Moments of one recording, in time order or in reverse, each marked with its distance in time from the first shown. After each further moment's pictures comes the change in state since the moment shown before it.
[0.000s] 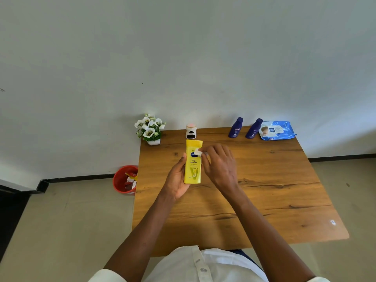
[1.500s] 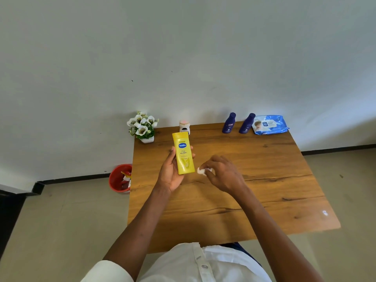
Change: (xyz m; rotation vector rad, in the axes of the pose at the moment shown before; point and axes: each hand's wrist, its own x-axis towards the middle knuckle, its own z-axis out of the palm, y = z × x) left_hand 0.017 -0.002 0.002 -0.100 -0.018 0.058; right_hand -0.034 0.043 -0.020 0.177 -0.415 -0.012
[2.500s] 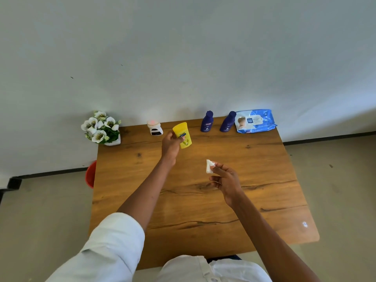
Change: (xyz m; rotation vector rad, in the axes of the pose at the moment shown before) left_hand 0.204 -0.058 0.076 0.764 0.458 0.099; right_hand 0.014 0.147 -0.015 1.373 0.123 1.035
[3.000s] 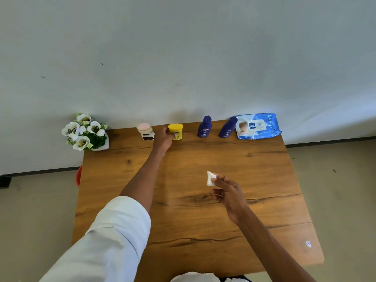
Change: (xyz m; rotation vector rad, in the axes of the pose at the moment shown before) left_hand 0.112 -0.014 0.009 0.432 -0.026 0.091; right_hand 0.042 -0.001 -0.027 0.011 -0.041 0.065
